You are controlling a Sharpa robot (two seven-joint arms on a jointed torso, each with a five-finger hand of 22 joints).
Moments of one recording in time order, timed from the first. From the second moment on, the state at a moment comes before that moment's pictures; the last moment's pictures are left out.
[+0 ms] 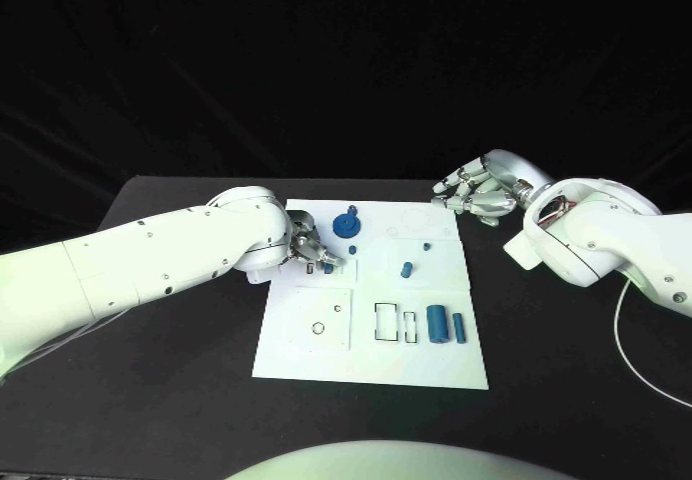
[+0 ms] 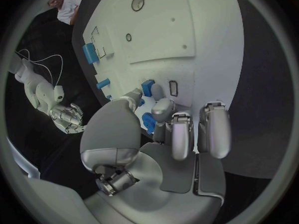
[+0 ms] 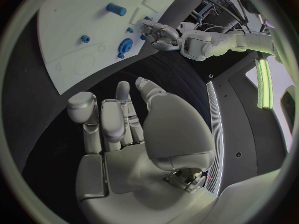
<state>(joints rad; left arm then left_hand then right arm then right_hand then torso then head) 1.24 -0.64 -0.03 1.35 -1.08 0.13 -0.64 0.98 -0.14 0.28 0.29 0.07 0.99 0.00 0.70 0.75 1.34 -0.06 1.14 1.04 1.47 -0.11 1.57 1.31 0.05 1.46 0.00 1.44 1.31 1.29 -0.92 -0.03 1.62 -0.97 -0.38 -0.16 1.26 -0.09 0.22 0.11 0.33 0.98 0.14 0.14 0.07 1.08 0.06 0.77 0.76 1.46 -0.02 1.19 1.12 0.12 1.24 0.08 1.23 0.88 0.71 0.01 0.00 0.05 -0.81</state>
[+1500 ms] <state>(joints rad) 1.39 -0.57 0.03 1.07 -1.10 0.35 -0.65 1.12 -0.05 0.02 0.29 0.07 0.86 0.09 0.51 0.55 1.19 0.02 1.00 0.85 1.47 -0.05 1.57 1.31 0.08 1.43 0.06 1.23 1.30 1.29 -0.90 -0.03 1.58 -0.97 -0.37 -0.16 1.26 -0.09 0.22 0.10 0.32 0.98 0.14 0.14 0.07 1.08 0.06 0.77 0.76 1.46 -0.02 1.19 1.12 0.12 1.23 0.09 1.23 0.88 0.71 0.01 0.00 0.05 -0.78</state>
